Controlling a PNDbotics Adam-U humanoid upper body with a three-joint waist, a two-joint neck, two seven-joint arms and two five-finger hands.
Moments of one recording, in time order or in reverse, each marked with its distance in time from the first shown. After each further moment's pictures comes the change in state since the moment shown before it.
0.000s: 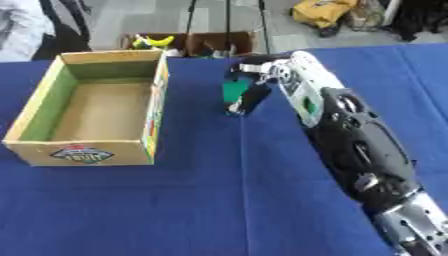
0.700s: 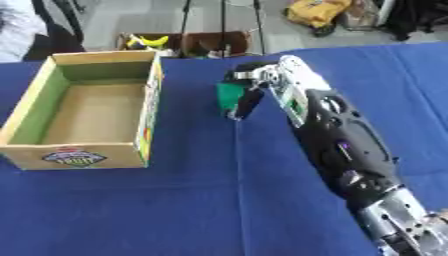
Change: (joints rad) left arm -0.008 0.000 -0.006 0.000 0.003 -0.002 -0.008; right arm -0.015 -0.008 -0.033 0.052 0.047 -0.009 0.044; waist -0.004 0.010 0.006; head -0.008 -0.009
